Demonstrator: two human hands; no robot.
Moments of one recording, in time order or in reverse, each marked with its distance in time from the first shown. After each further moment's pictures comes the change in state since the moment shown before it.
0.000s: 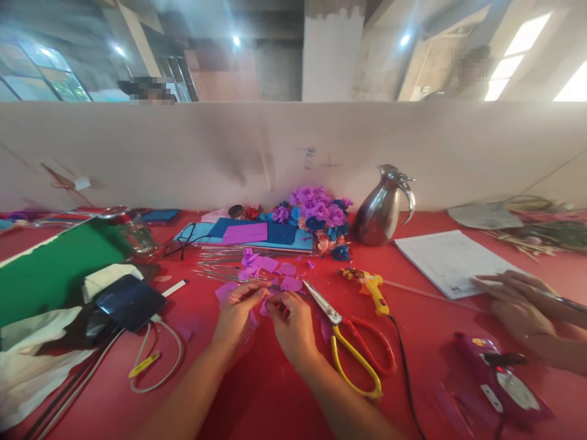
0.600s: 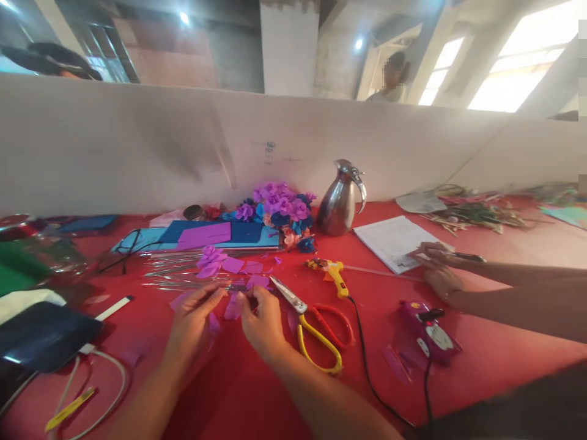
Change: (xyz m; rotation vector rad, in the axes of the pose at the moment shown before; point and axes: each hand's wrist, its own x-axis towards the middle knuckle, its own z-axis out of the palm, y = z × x) left_hand 0.007 0.002 -0.005 0.097 0.053 0.001; right_hand 0.009 -0.001 -0.002 0.108 0.108 0.096
